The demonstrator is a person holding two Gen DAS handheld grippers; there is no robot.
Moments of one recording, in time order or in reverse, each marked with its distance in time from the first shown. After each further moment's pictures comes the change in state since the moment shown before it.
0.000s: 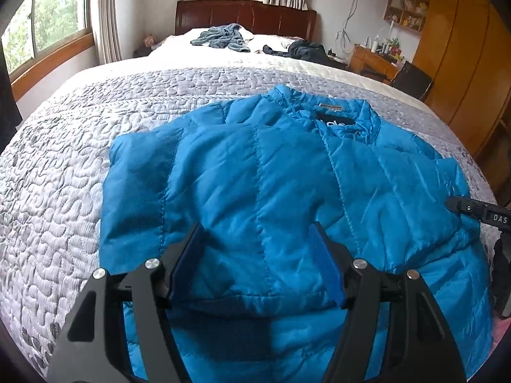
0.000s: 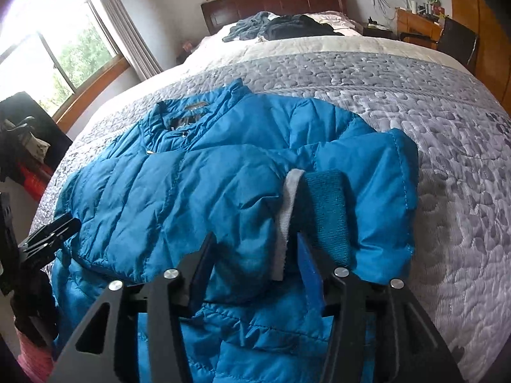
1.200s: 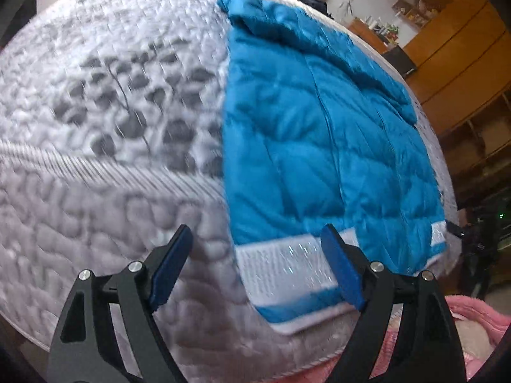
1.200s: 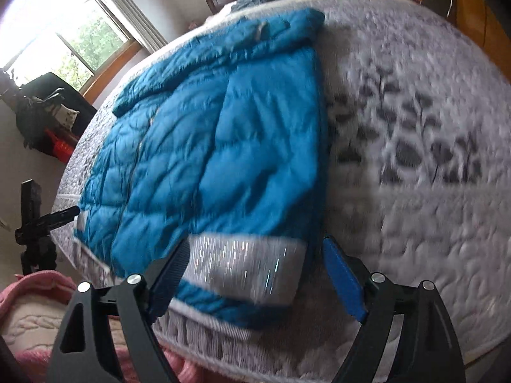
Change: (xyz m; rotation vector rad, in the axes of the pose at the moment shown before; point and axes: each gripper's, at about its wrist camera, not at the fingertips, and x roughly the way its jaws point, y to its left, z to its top) left arm -0.157 0.096 -0.211 -0.177 0.288 -0.214; right arm -0.155 -0.012 -0.254 0.070 0.127 0.089
